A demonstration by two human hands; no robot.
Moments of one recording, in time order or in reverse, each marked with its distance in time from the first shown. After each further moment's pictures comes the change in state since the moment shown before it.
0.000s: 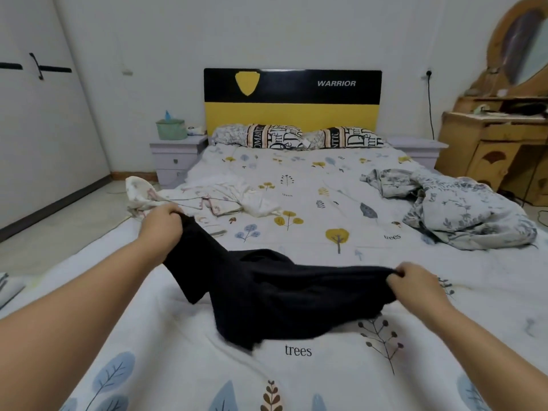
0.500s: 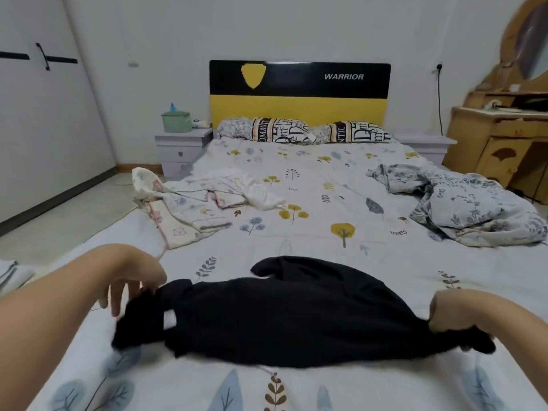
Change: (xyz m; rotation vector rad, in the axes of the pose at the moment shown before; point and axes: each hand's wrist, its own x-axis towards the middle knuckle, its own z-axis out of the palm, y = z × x) left_hand -0.025 -0.033 -0.040 0.917 -0.958 -0.426; right_hand 0.000 0.025 -0.036 -0.705 -0.637 0.112
